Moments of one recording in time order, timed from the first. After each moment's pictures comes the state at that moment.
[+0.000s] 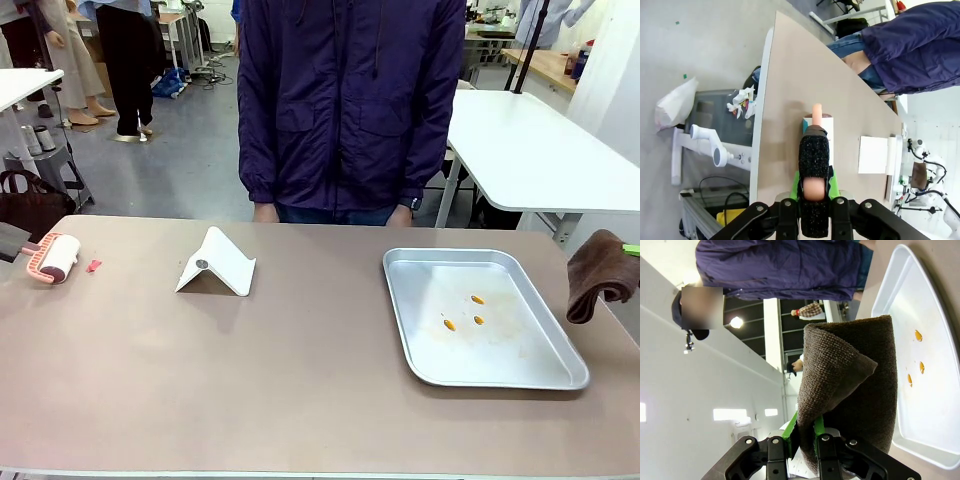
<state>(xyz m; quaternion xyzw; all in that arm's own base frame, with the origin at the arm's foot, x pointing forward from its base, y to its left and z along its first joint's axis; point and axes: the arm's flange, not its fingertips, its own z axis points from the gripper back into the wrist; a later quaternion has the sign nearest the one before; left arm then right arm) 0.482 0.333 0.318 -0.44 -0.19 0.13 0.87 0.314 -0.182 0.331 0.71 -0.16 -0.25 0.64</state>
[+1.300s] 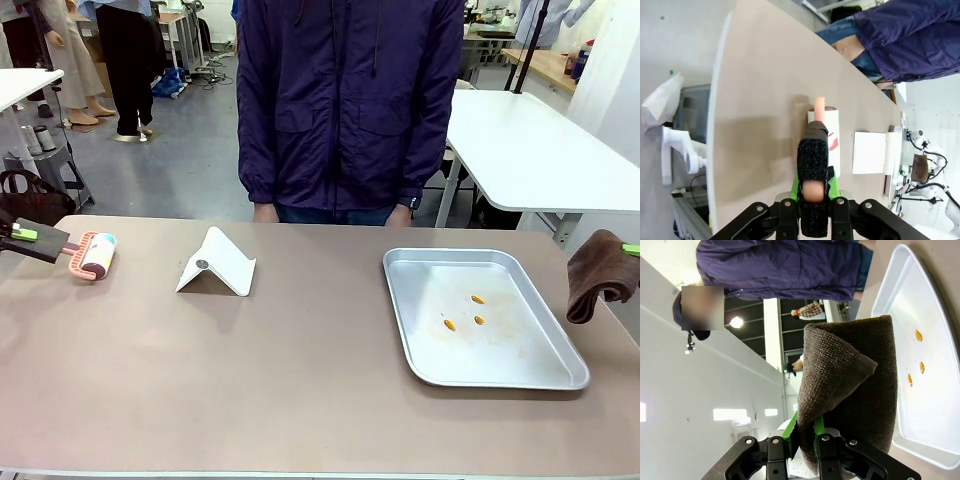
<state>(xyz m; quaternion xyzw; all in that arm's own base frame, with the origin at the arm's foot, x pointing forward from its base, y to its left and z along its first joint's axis) 0.504 0.271 0.306 -0.45 -0.17 0.10 0.87 0.314 -0.182 0.331 0.71 -0.16 -0.25 0.64</state>
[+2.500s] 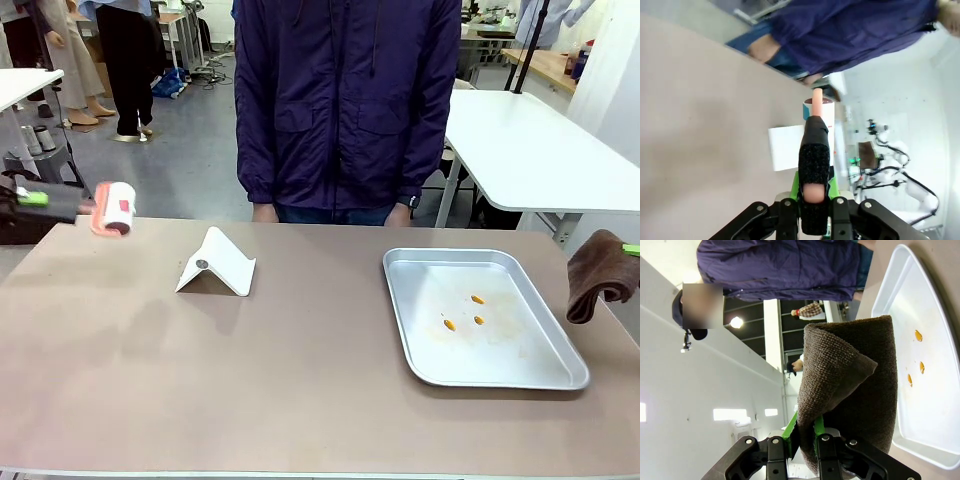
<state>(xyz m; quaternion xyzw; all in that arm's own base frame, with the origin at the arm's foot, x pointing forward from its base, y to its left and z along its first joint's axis) 0.469 0.231 0.372 -0.57 -0.22 0.05 0.79 0.314 -0.182 0.331 0.71 -0.16 -0.25 0.64</state>
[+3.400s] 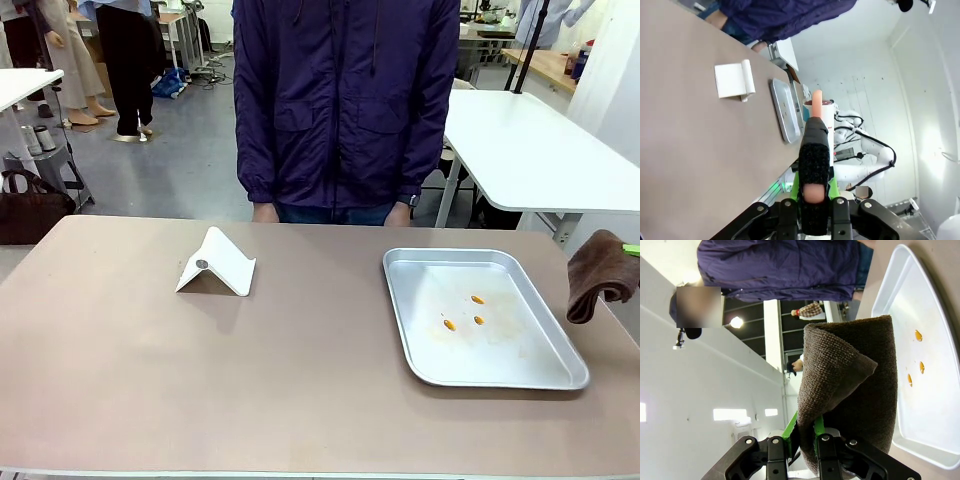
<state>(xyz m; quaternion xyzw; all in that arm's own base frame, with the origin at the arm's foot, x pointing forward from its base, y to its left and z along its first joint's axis) 0.273 0.305 0.436 -0.64 -0.20 0.01 0.74 0.314 -0.182 0.331 0.71 -0.16 -0.25 0.64</state>
